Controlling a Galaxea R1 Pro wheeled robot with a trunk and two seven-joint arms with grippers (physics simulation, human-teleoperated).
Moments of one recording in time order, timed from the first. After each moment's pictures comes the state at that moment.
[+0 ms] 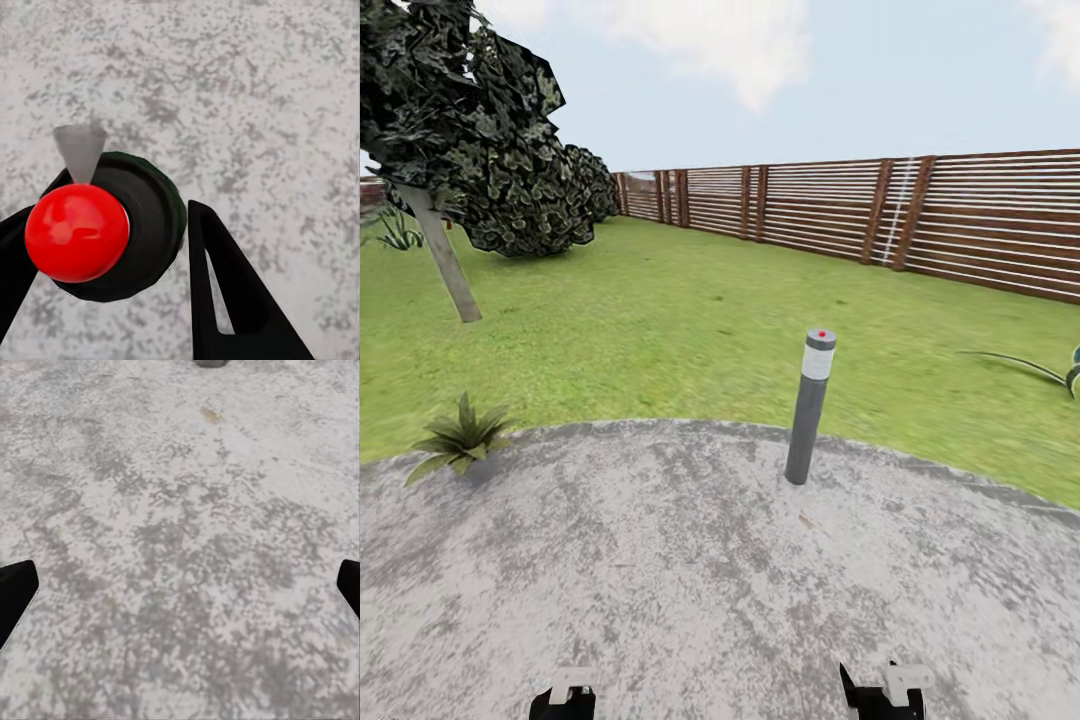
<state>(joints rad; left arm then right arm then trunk) -0.41 0.03 0.05 -0.14 -0.05 -0.28 0.00 -0.41 -0.09 0.09 -0.03 -0.16 -0.68 0.13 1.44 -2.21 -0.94</state>
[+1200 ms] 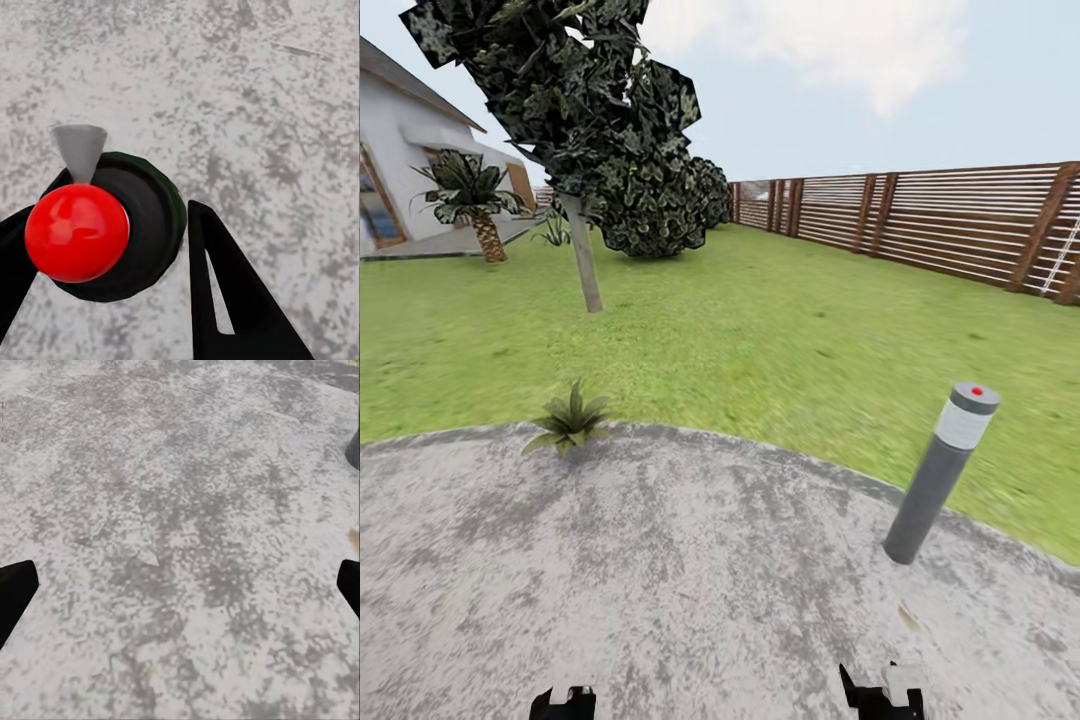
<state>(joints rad) -0.41 0.03 0.05 -0.14 -0.05 -0.28 0.00 -0.41 -0.09 0.09 -0.03 -0.16 -0.68 0.13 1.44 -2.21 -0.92</state>
